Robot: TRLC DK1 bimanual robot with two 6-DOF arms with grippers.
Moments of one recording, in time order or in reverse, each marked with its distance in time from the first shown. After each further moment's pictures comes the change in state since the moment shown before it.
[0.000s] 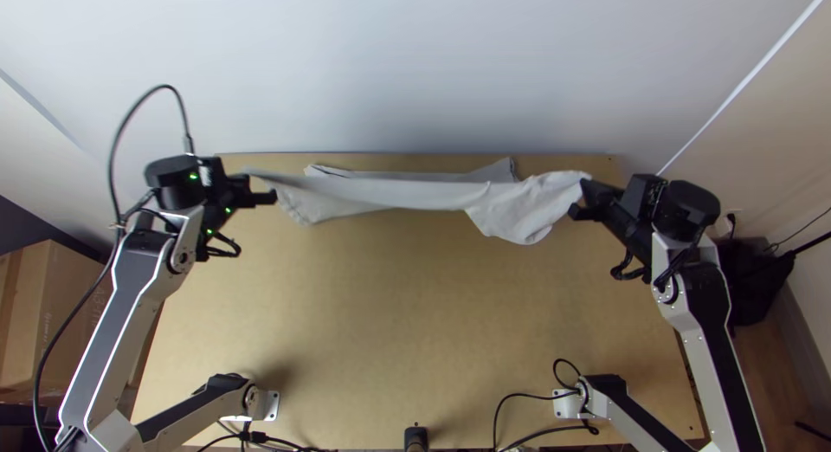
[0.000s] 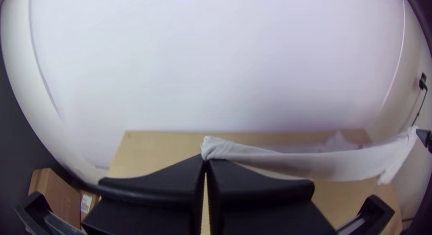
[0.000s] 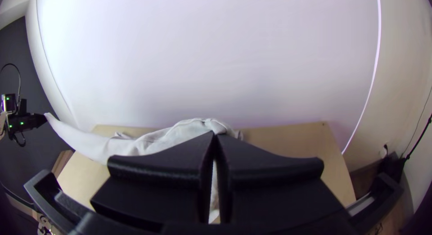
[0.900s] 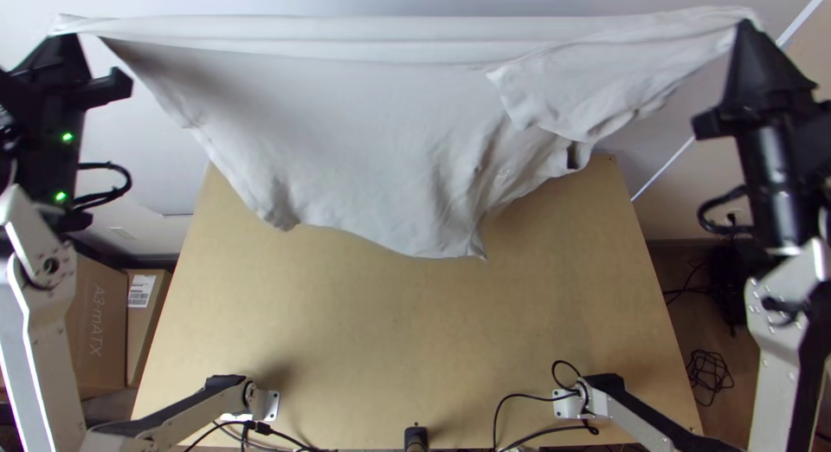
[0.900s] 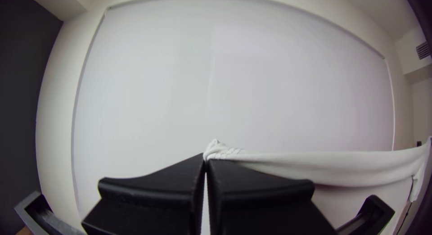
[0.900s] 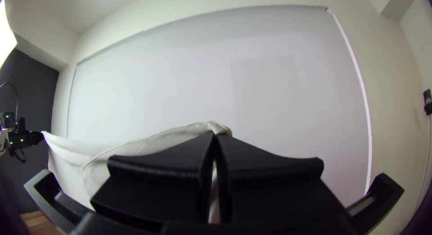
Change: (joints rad) left arm 0.131 0.039 0.652 0.157 -0.011 0.016; right arm 0.059 0.073 0.652 0.229 0.110 -0.035
